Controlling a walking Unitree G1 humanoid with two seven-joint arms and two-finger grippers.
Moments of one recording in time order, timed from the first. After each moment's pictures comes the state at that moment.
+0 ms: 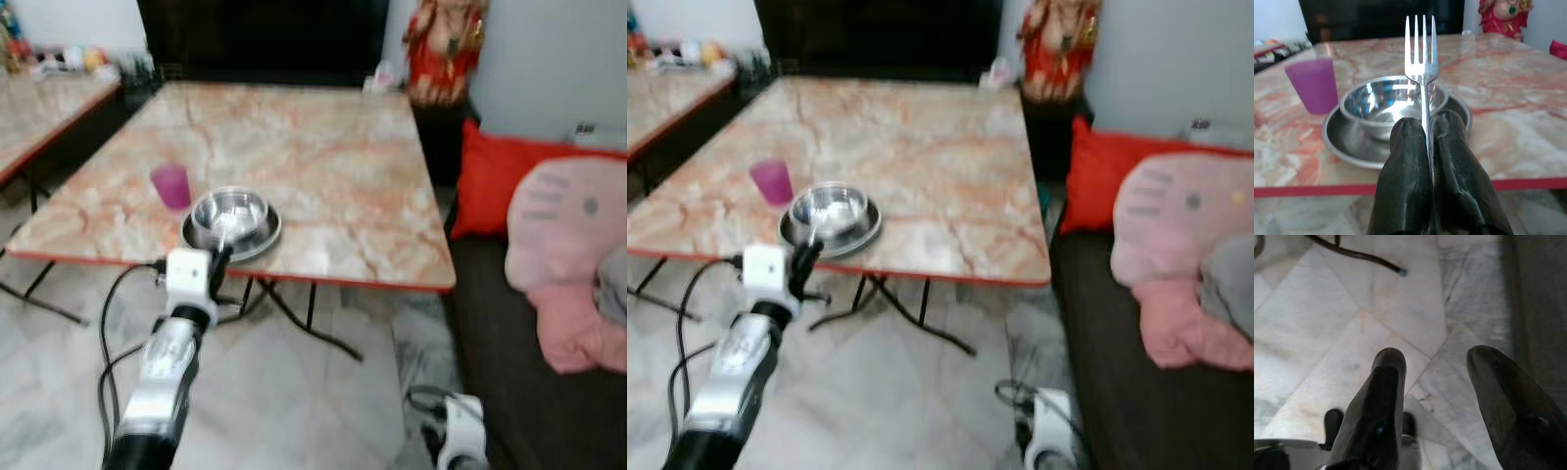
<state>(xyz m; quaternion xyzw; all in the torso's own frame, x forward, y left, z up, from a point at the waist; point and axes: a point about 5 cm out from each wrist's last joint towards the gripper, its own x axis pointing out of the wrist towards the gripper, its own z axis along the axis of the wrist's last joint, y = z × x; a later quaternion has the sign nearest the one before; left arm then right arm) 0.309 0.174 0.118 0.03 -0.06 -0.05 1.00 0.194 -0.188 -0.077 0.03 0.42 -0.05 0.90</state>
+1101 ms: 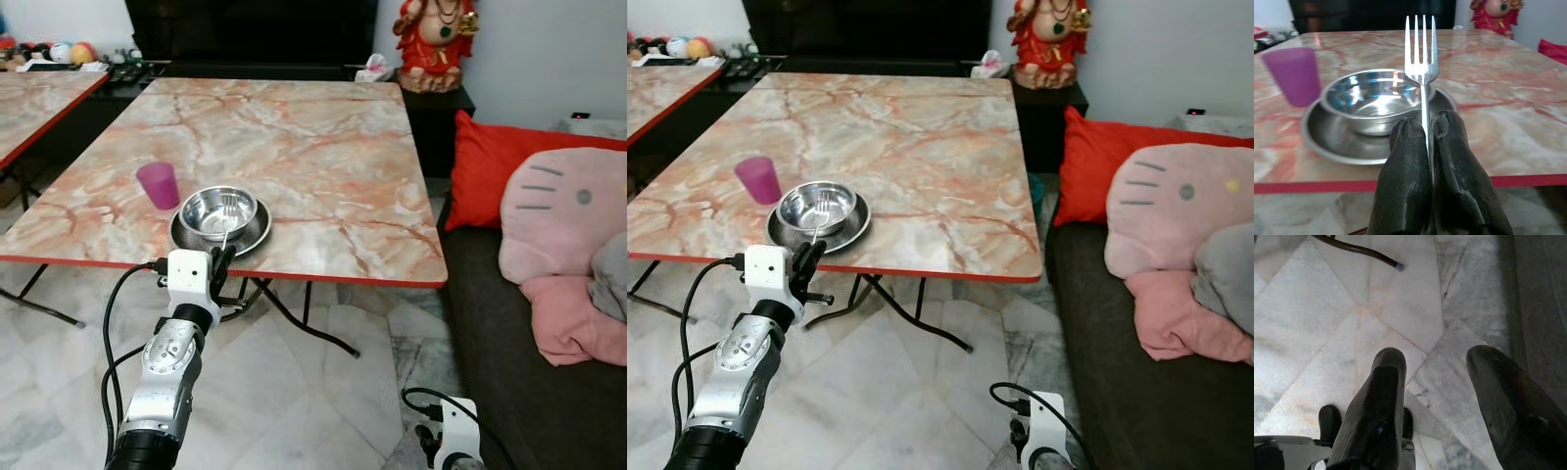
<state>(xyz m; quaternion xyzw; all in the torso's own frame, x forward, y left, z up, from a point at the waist) 0.309 0.170 0.116 0.01 -0.05 -0.06 1.00 0.193 -0.193 -0.077 0.03 0.42 -0.06 0.90</state>
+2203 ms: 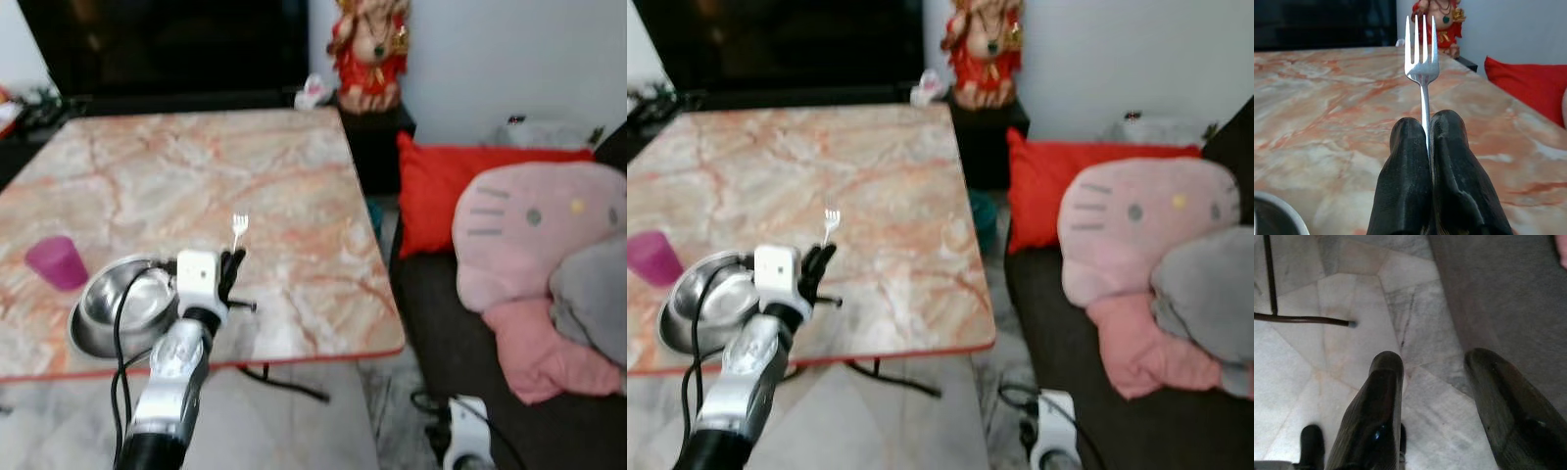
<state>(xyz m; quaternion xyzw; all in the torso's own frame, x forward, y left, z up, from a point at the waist) 0.312 0.162 0.121 0.01 -0.05 -0.08 1.00 0.198 -0.199 -0.074 0.02 0.41 -0.06 0.91</state>
